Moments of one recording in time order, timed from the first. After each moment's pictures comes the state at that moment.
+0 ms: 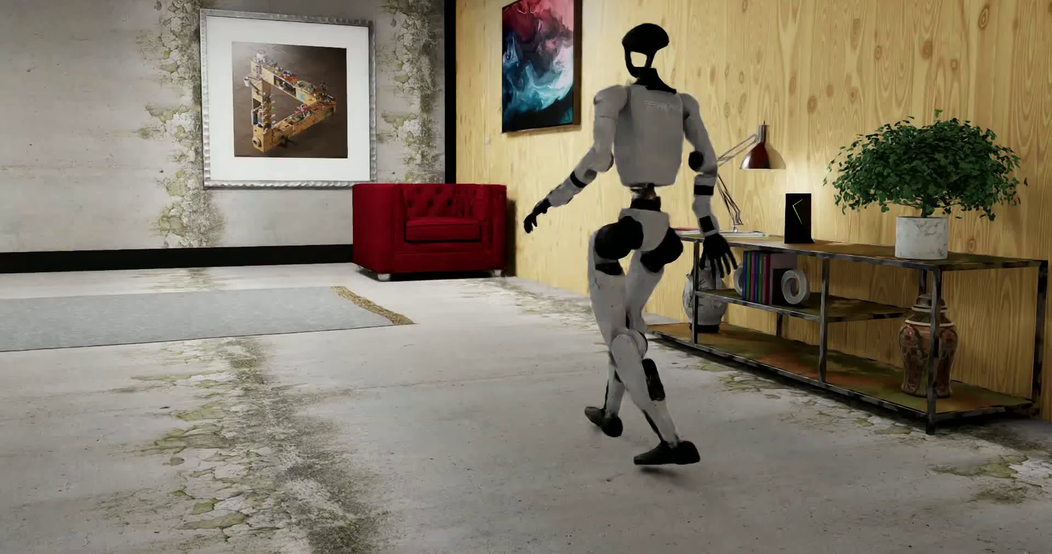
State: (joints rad) body 0.20 -0.45 -0.04 -0.09 -0.12 -0.05 0.26 -0.21 0.12 0.40 0.27 0.05 0.49 -0.36 -0.01 0.24 -0.08 -0.03 0.03 -0.17 0.13 0.33 0.91 0.67 -0.63 0.28 0.43 0.17 -0.04
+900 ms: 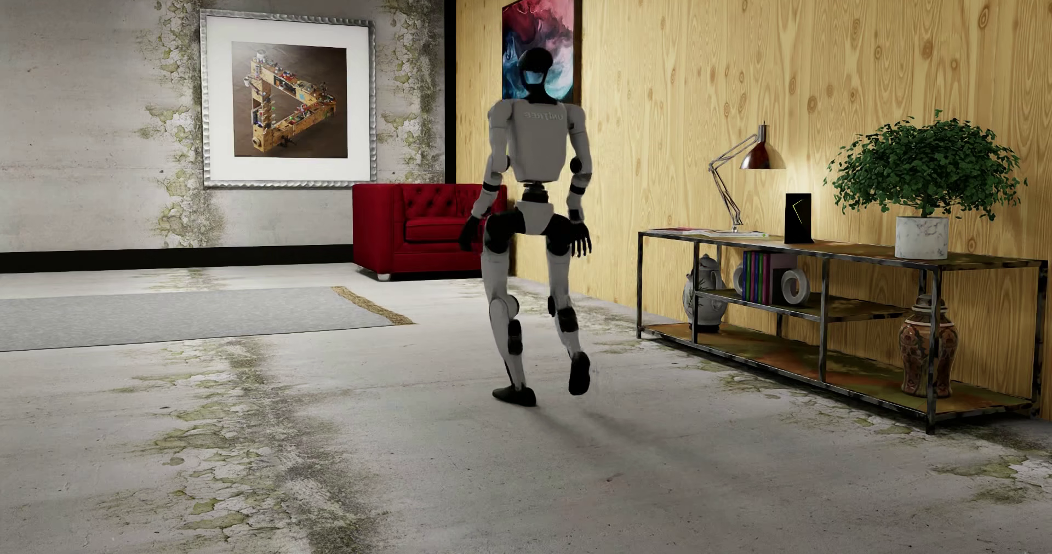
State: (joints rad) body -0.09 -0.30 0.08 -0.05 -0.22 -0.06 0.53 -0.03 0.15 0.32 1.36 0.20 0.13 -0.23 -0.10 0.09 -0.18 0.07 0.01 -0.10 0.36 0.67 0.86 0.81 -0.67 0.44 0.41 0.06 -0.06
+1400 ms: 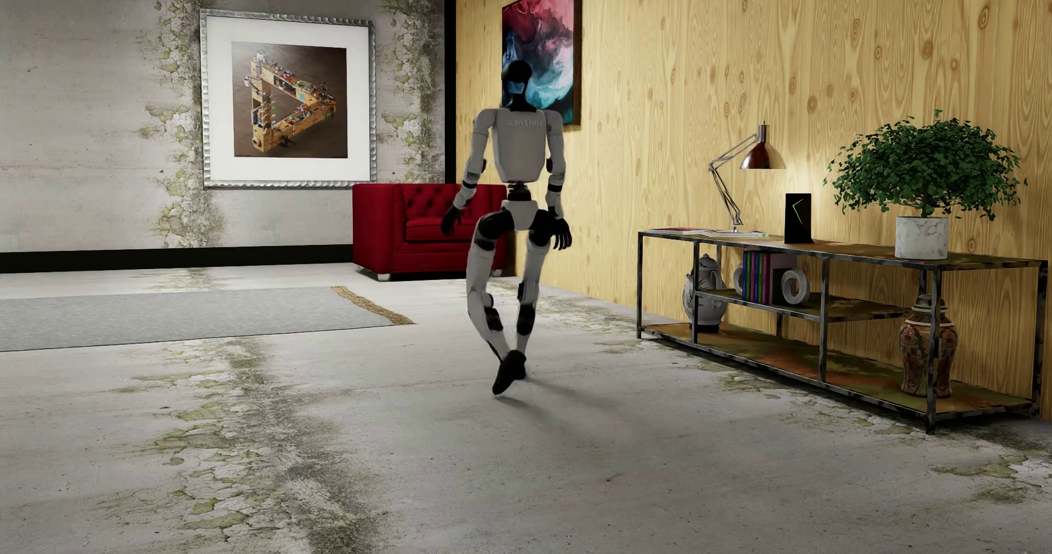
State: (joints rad) body 0.03 -0.26 -0.04 0.25 0.03 0.02 0.26 -0.33 0.13 0.97 0.33 0.13 0.30 0.04 -0.13 0.24 -0.01 -0.11 -0.15 -0.21 0.07 0.50 0.77 0.73 -0.70 0.43 0.39 0.06 -0.14
